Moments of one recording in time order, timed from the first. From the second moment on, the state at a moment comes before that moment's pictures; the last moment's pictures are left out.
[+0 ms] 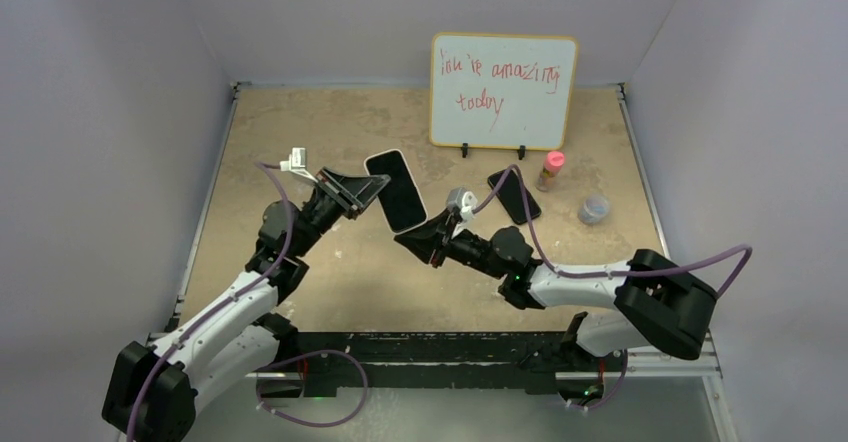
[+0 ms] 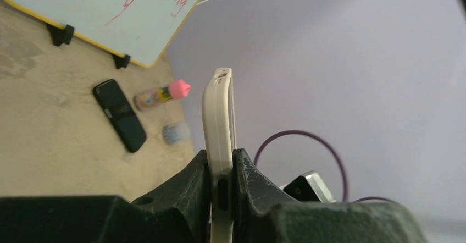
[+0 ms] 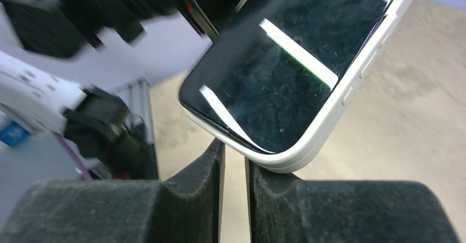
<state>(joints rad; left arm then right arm) -0.48 0.87 0.40 0.62 0.20 -1.27 0.98 1.35 0.43 1.14 -0.21 0.36</state>
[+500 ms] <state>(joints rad) -0.36 0.89 0.47 0.39 0.40 -1.07 0.99 1.34 0.41 0.93 -0.17 0.19</state>
